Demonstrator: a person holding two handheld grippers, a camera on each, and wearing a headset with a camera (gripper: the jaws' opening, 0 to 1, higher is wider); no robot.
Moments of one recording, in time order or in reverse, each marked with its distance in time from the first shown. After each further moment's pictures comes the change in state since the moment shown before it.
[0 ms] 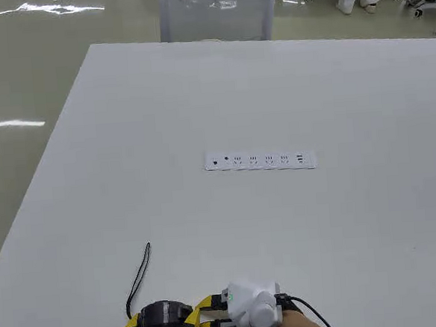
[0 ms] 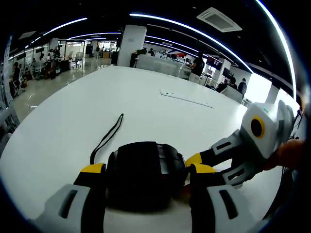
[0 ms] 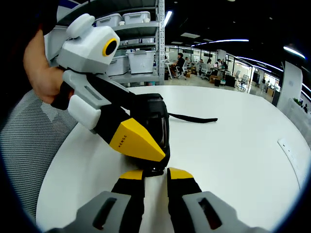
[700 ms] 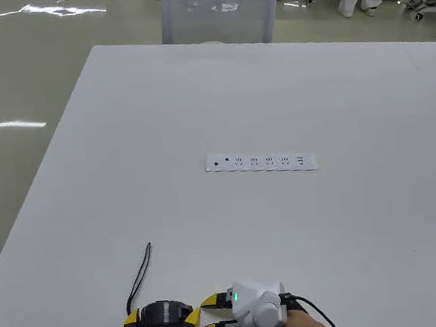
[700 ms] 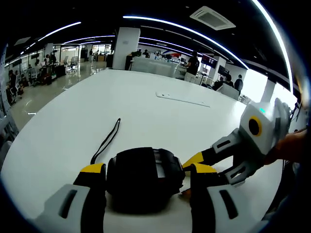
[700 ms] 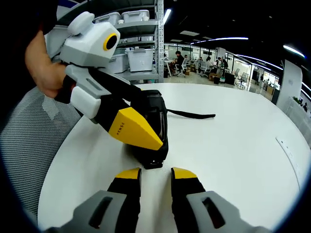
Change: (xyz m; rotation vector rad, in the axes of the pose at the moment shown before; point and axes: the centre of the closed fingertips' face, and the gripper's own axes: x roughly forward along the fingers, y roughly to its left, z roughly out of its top) left arm -0.003 -0.004 0.007 0.052 -0.012 -0.024; right arm -0.011 -0.001 -0.007 0.010 0.020 -0.002
